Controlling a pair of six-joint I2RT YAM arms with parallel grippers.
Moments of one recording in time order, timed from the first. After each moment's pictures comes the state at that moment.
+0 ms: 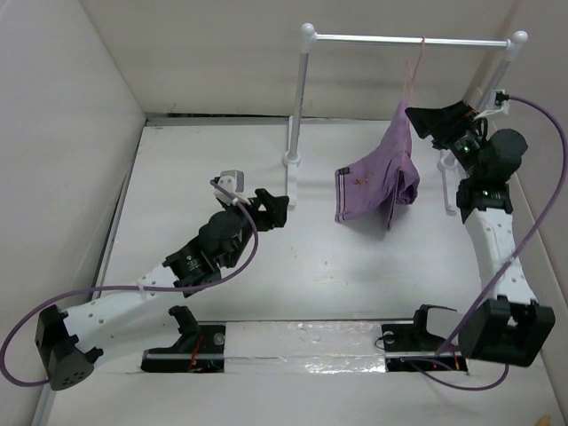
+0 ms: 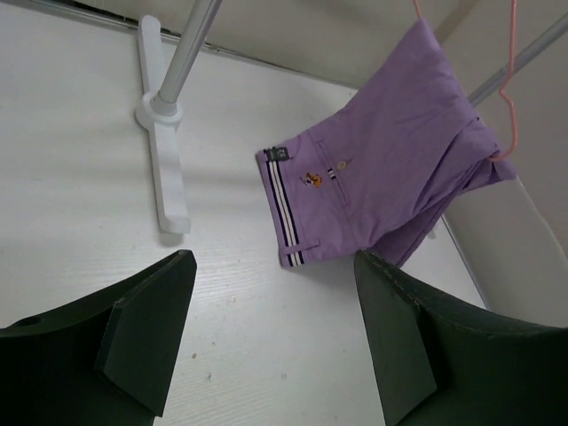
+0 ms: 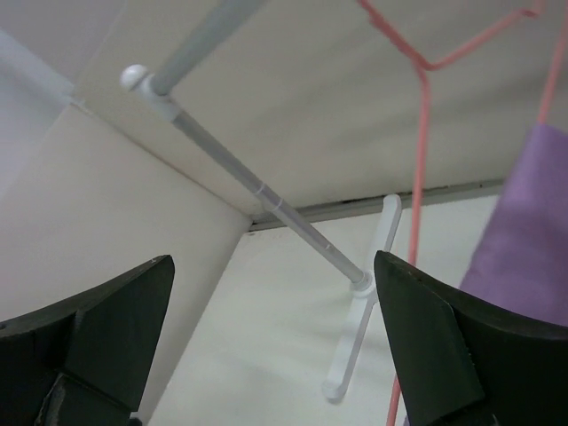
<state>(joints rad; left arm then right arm) -0.96 0.89 0.71 0.06 -0.56 -0.58 -0.17 1.22 1.10 0.32 -0.58 0.84</state>
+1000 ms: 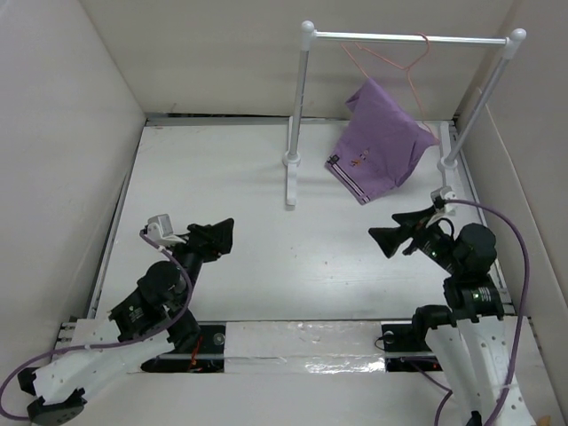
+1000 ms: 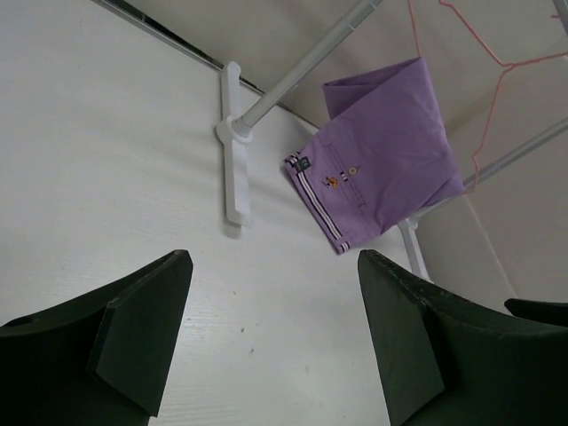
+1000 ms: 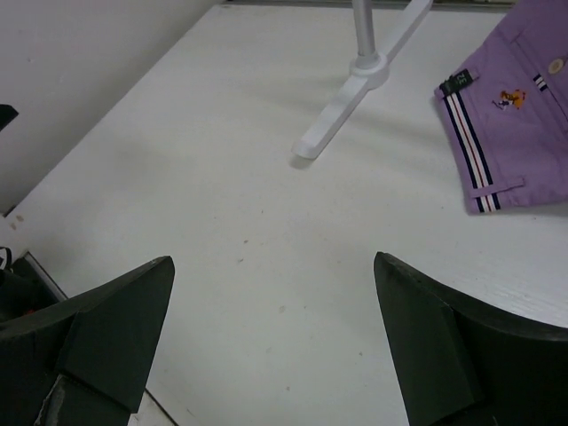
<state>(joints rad) -0.96 0.23 0.46 -0.23 -0.76 -0.70 0.07 0.41 0.57 -0.26 -0.62 0.28</state>
